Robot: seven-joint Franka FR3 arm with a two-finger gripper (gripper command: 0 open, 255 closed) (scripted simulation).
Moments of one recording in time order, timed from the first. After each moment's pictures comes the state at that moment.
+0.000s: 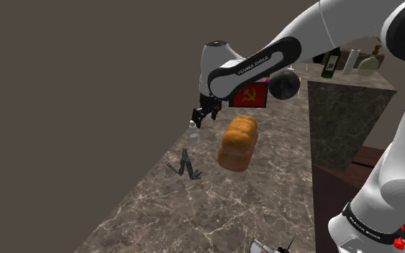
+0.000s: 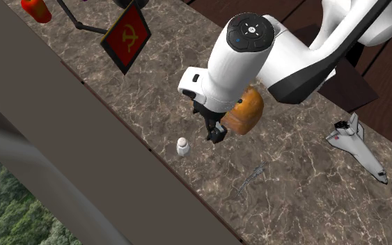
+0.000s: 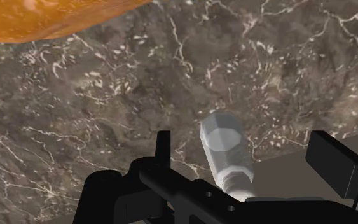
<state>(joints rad) 0.06 0.14 0.17 -2.03 -0.11 2.34 0.27</state>
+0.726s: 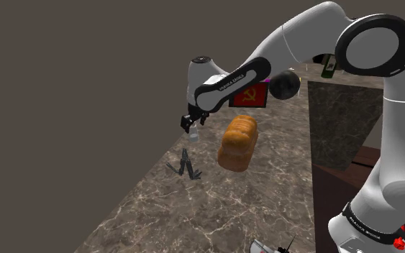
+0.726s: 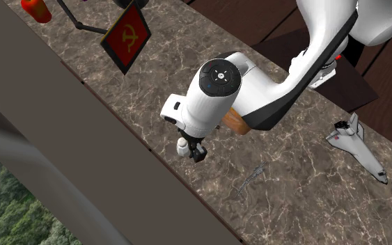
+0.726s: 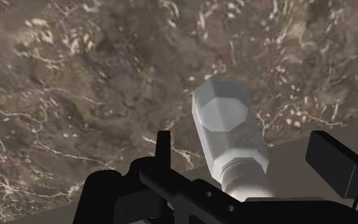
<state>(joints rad) 0.10 0.38 0.15 -1.85 -0.19 2.41 0.35</state>
